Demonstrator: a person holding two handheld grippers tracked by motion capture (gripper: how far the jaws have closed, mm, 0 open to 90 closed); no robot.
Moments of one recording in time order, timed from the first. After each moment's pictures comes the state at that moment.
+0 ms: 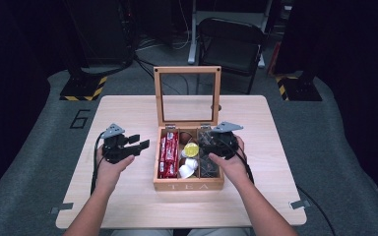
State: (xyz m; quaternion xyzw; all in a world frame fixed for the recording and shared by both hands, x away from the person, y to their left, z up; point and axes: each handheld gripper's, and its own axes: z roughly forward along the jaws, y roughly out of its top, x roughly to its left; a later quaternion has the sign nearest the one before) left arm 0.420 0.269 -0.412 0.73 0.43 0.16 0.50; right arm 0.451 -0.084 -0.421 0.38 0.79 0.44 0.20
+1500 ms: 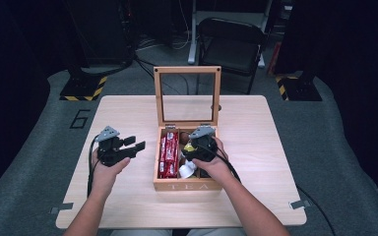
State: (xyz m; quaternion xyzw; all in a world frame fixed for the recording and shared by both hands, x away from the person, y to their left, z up) left arm 0.412 0.280 -0.413 0.72 0.44 0.16 0.51; right arm 0.467 -0.029 -0.454 0.31 0.85 0.39 0.18
